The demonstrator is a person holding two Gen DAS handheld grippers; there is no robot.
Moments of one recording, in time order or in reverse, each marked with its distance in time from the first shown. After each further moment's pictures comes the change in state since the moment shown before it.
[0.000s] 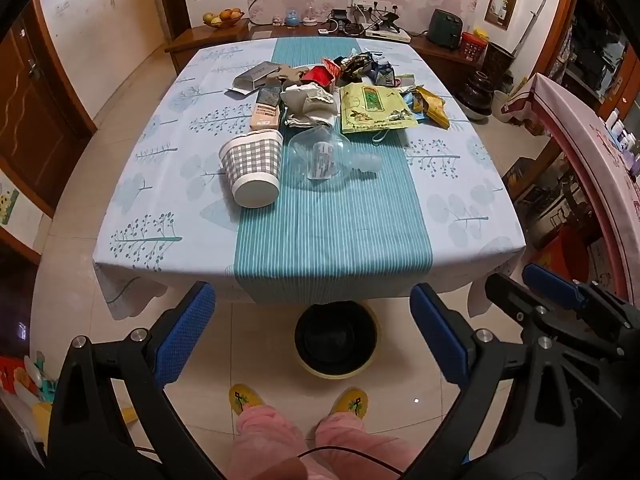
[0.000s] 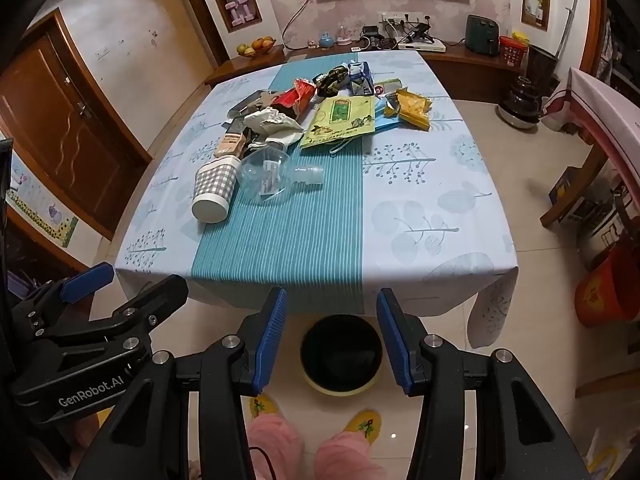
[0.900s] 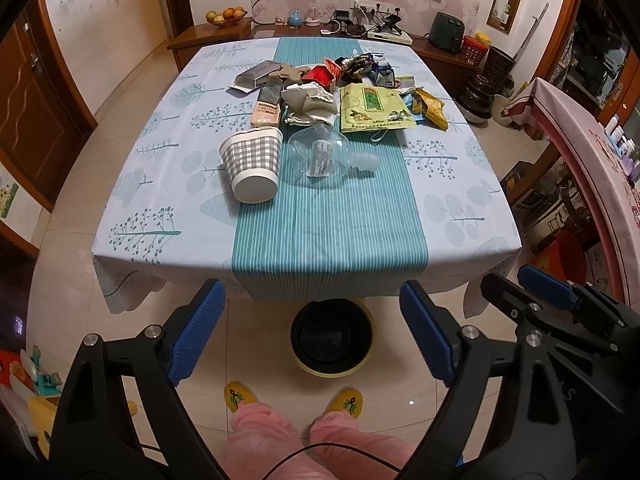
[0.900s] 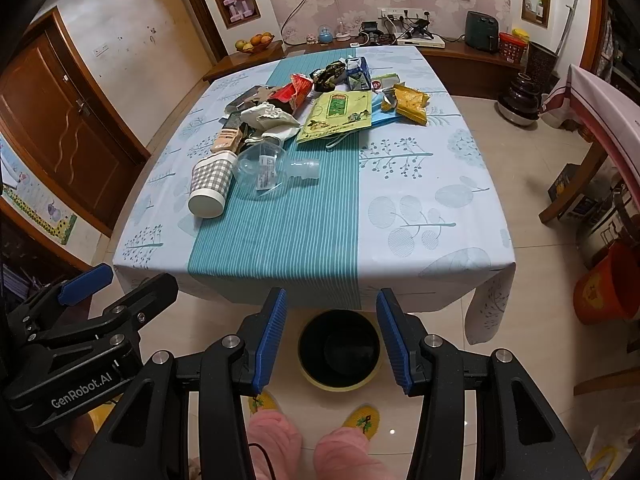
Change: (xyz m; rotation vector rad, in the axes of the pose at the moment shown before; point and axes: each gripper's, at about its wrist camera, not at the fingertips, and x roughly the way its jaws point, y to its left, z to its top) left arm -0.007 -0.002 -0.005 -0.020 0.007 -0.008; right arm -0.001 -0.004 -0.005 0.002 0.014 0.001
